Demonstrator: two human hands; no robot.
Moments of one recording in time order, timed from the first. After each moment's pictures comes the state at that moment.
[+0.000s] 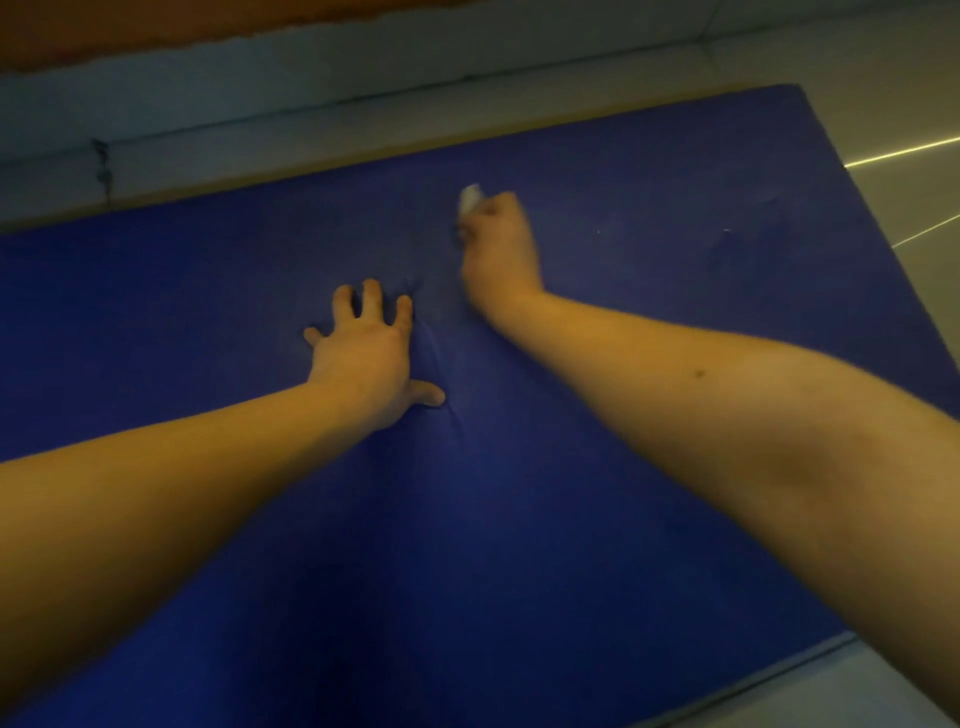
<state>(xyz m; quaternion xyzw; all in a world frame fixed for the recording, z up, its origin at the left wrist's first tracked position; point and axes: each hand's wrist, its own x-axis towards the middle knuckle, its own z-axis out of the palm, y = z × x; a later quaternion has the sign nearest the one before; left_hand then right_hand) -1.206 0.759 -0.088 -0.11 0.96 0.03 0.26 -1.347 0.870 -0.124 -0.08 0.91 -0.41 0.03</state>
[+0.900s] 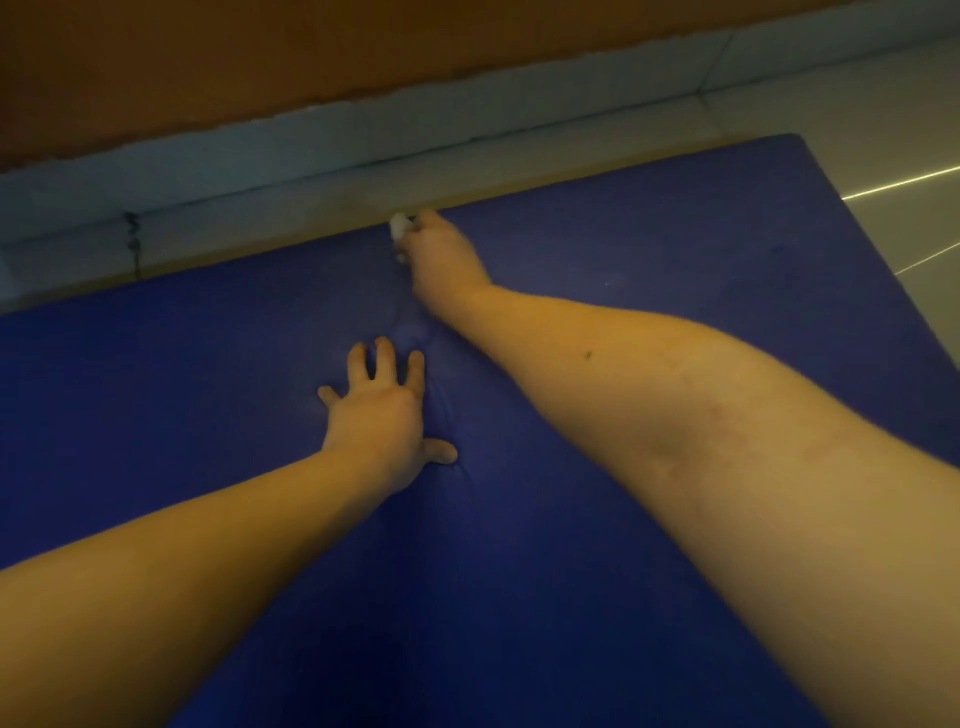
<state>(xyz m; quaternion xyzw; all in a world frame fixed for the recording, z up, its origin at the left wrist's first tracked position) -1.208 0.760 -0.083 -0.10 0.95 0.03 0.29 -1.390 0.806 -0.113 -0.32 0.92 -0.19 0.08</state>
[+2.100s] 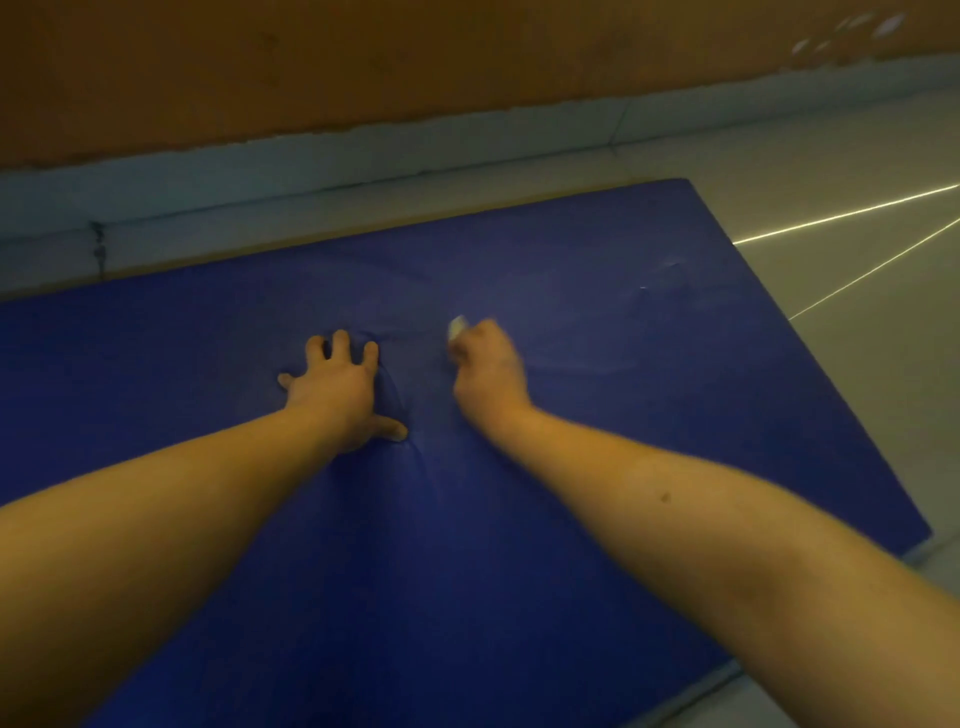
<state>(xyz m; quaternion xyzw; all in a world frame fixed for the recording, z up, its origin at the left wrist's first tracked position) -1.212 0.753 -0.082 -0.11 0.95 0.04 0.29 -1.271 0.933 -0.119 -0.18 0.94 -0.28 -0.01</state>
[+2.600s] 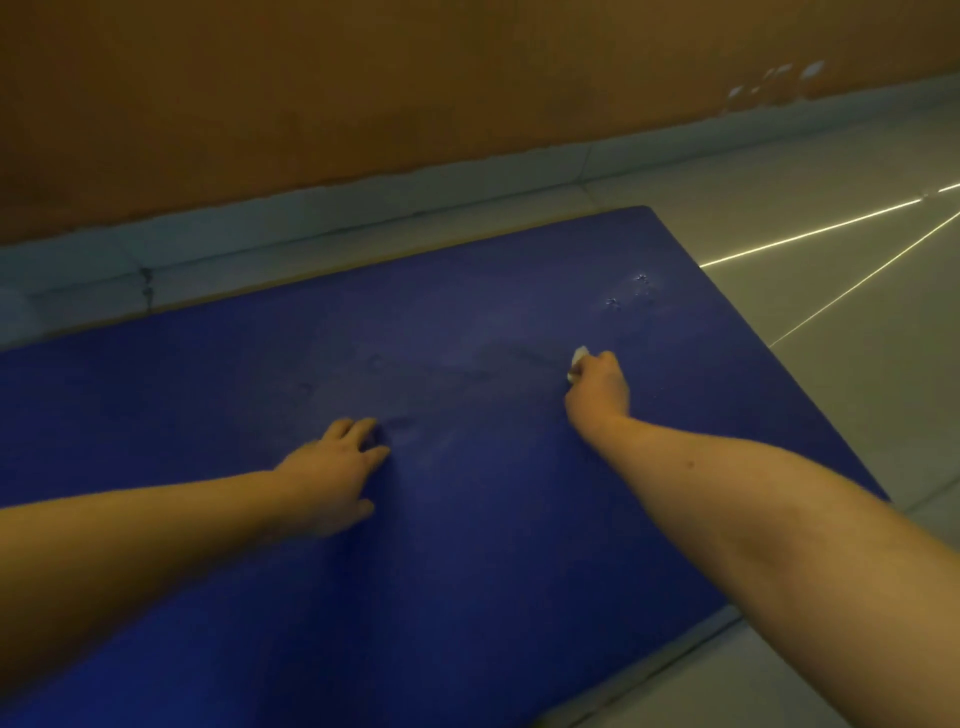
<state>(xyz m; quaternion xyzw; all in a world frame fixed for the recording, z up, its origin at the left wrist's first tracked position) -1.119 0.755 -0.040 0.11 0.93 -0.02 0.36 -1.261 1.066 -0.089 0.04 0.98 -0.18 0.02</state>
